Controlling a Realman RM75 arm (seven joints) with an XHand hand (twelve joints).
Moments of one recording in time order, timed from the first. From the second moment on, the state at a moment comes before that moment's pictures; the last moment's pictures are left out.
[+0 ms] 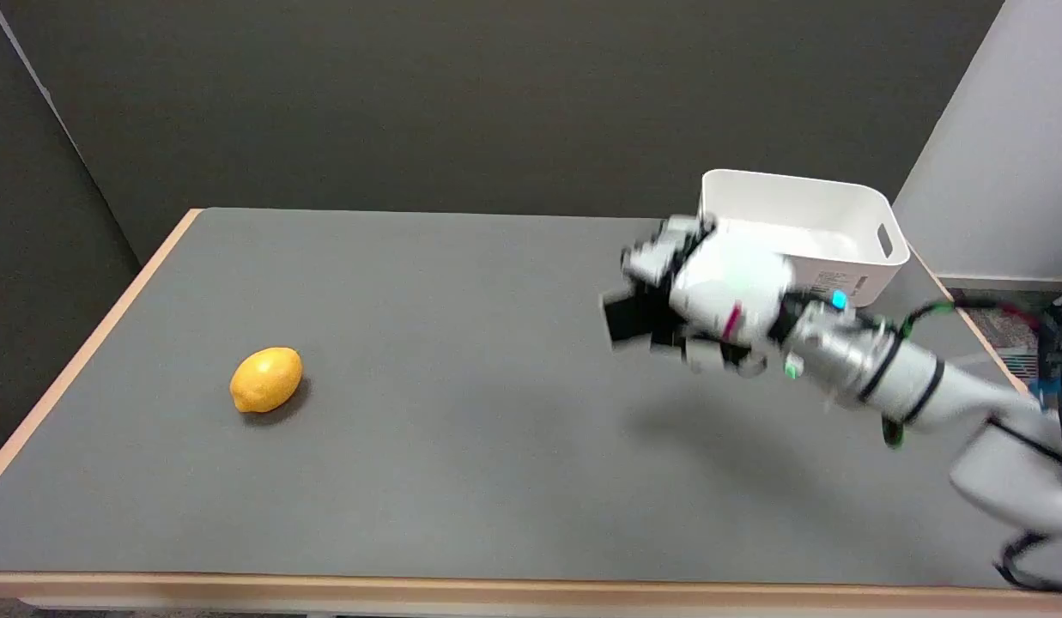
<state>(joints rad) -0.29 -0.68 -1.59 1.70 -0.06 0.52 0.40</state>
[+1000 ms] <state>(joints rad) 0.64 -0.82 -1.76 0.75 0.16 0.29 0.16</state>
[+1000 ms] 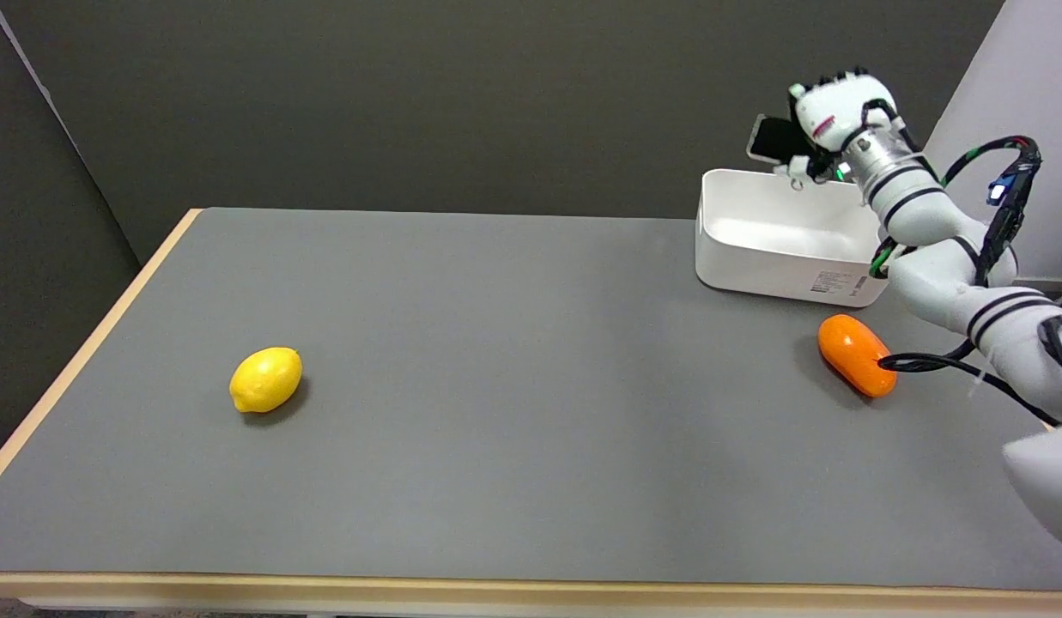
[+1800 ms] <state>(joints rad) 0.54 -0.77 -1.74 0.85 0.52 0.41 0.28</state>
